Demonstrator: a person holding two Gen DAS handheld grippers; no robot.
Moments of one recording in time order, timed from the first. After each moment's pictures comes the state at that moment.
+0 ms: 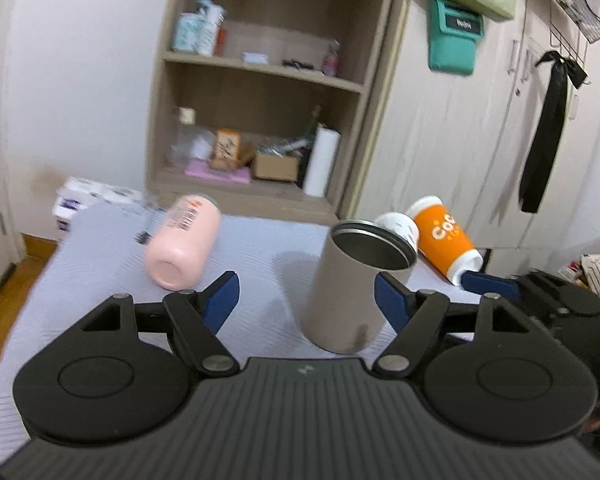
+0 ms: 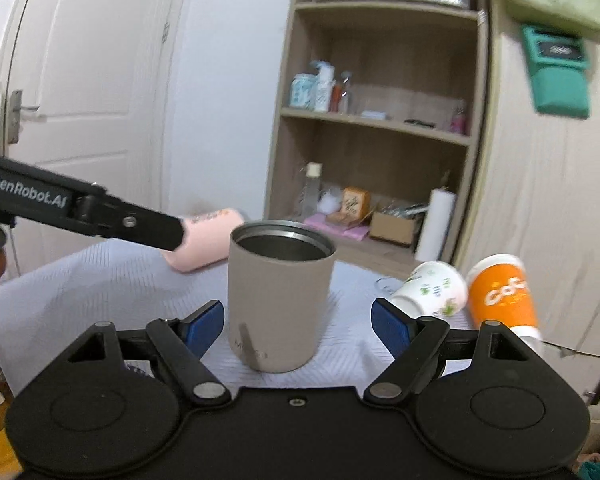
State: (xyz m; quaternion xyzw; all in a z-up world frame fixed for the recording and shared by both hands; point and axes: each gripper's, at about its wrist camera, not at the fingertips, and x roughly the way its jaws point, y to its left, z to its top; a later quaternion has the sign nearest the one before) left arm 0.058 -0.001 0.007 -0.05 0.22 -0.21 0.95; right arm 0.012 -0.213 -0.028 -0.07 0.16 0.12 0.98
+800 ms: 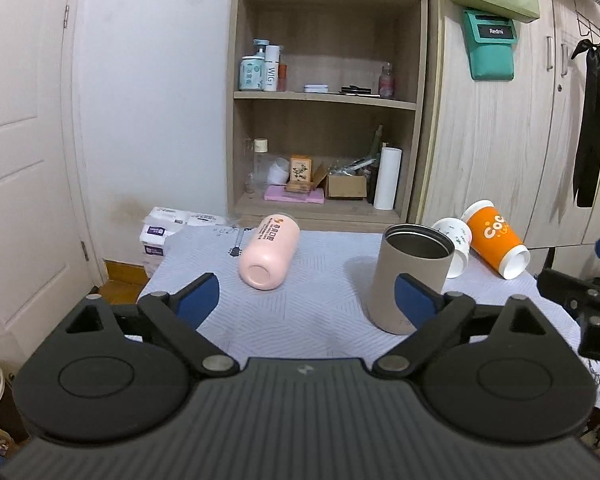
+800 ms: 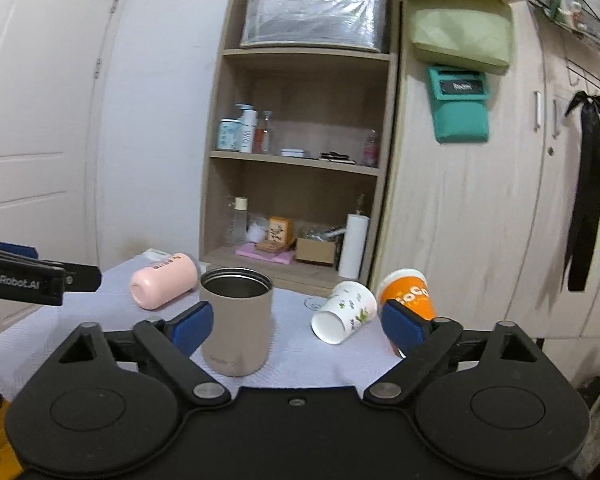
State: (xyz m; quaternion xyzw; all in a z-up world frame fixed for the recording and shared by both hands) left arm -0.005 0.011 0.032 0.00 0.19 -0.10 0.98; right arm -0.067 -0.206 0.016 -0.04 0.13 -0.01 0.99
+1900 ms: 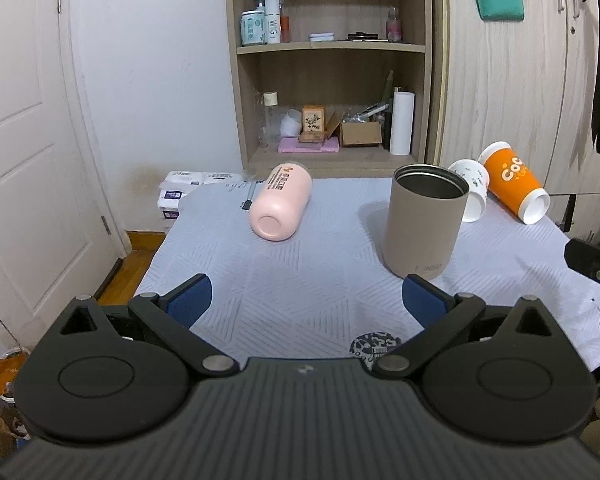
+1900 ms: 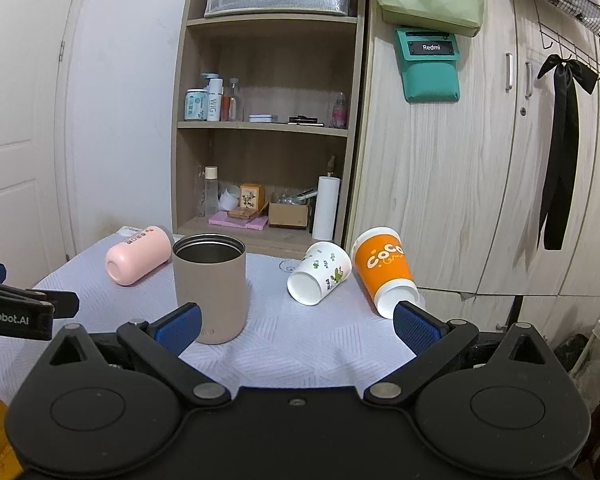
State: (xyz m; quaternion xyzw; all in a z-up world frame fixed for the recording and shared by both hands) left arm -0.002 -0.006 0.022 0.05 0.27 -0.07 0.96; right arm -0.070 -0.210 0.009 -0.03 0.18 -0.05 0.98
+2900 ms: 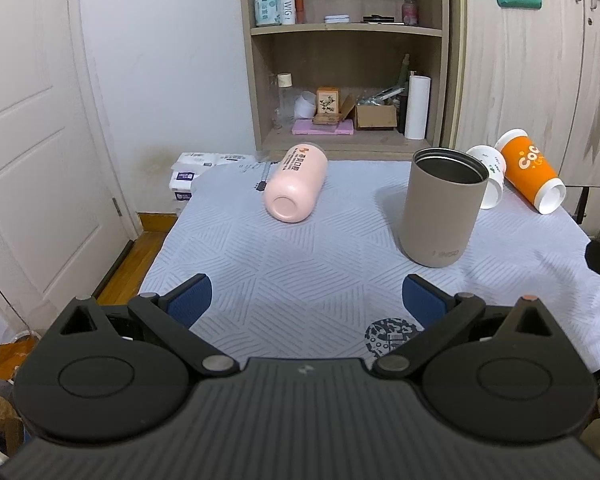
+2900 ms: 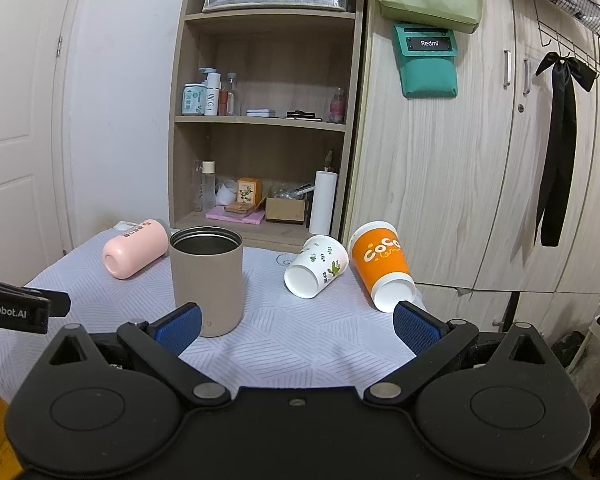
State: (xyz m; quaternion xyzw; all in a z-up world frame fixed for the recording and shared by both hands) left arm 0.005 -0.003 0.018 0.05 0.29 -0.05 0.95; right arm -0.073 -0.208 0.006 -0.03 0.19 -0.06 0.98
